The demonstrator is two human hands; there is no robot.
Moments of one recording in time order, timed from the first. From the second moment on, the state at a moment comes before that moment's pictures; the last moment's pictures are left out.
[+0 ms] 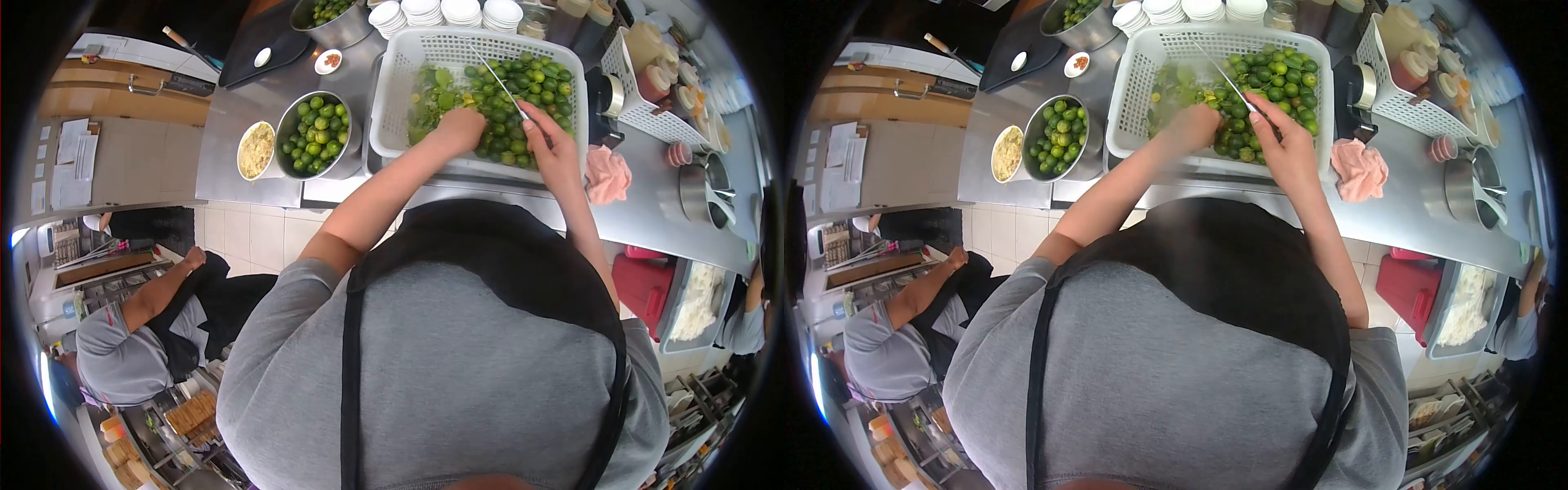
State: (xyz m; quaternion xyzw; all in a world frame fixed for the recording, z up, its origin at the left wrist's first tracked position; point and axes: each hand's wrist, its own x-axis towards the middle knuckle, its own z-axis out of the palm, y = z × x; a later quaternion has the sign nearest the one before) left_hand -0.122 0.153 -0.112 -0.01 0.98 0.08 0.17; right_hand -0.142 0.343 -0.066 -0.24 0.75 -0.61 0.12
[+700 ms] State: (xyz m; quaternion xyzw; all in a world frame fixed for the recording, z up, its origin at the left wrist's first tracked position) left_hand -0.087 0.104 -0.040 -0.14 0.58 0.76 -0.23; right_hand -0.122 0.326 -0.053 -0.29 0.74 -0.59 0.15
